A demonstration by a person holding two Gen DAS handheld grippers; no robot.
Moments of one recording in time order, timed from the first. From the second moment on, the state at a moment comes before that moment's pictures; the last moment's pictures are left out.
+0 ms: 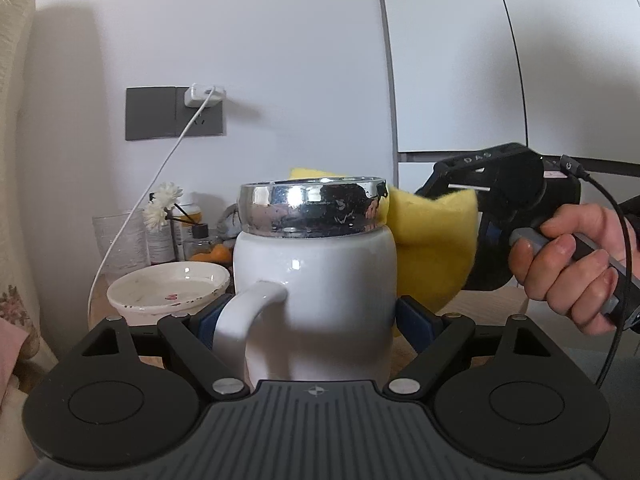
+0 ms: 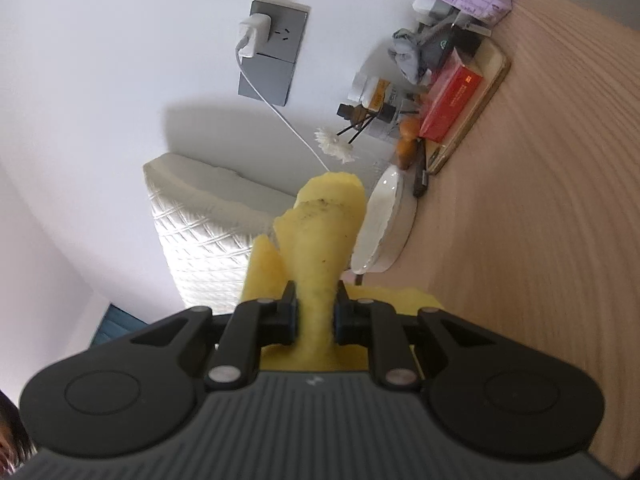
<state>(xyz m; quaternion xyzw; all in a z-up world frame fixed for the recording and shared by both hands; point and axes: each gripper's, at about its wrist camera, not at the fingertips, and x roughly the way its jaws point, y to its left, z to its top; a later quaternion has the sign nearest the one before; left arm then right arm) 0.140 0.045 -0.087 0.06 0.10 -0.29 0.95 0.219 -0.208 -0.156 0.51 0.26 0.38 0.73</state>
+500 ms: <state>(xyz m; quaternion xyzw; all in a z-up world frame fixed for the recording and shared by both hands) 0.146 0.050 -0.087 0.06 0.10 -0.31 0.94 0.242 -0.205 -0.158 0.49 0.30 0.38 0.73</state>
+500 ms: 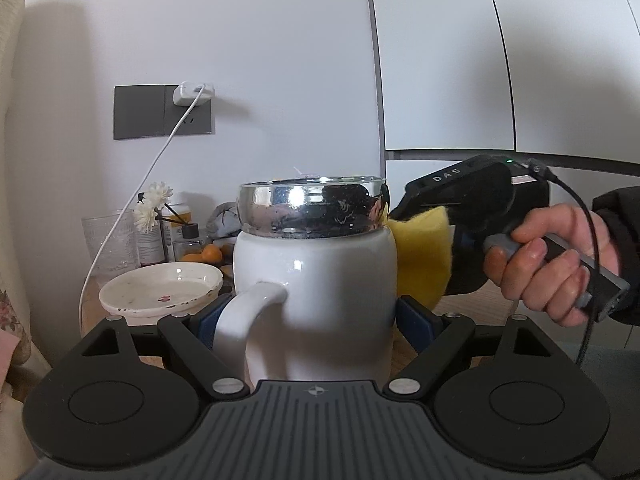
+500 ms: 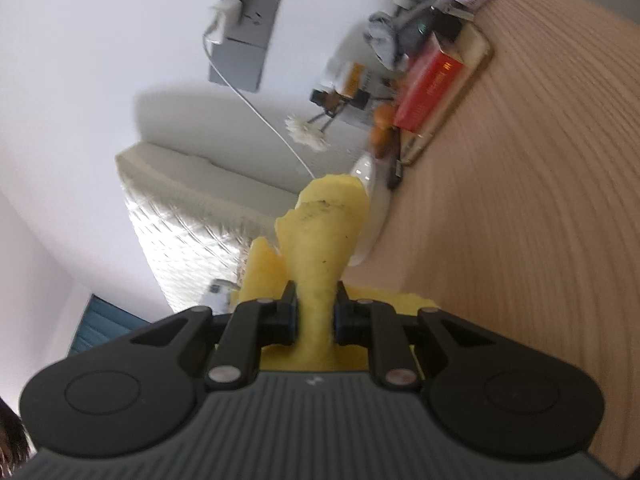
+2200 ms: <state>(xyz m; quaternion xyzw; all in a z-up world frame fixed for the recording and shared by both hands) 0.154 0.067 -0.089 0.05 0.10 -0.37 0.92 0.346 -0.155 -0.131 0.34 0.39 0.56 0.65</state>
